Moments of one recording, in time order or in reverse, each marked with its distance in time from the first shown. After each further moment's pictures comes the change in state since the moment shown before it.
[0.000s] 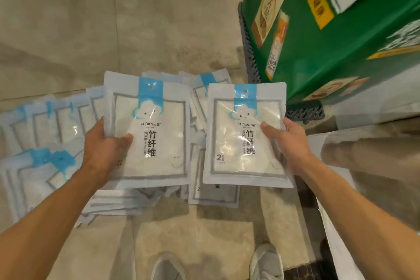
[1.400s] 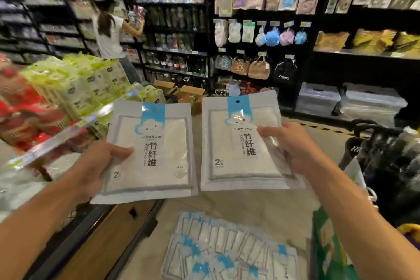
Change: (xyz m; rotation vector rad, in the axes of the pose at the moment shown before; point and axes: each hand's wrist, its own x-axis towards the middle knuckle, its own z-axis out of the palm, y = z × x) left_hand -0.480 0.525 -0.578 -0.470 0.294 0.081; right_hand -0.637 -0.641 0.180 -0.169 -0.719 -0.464
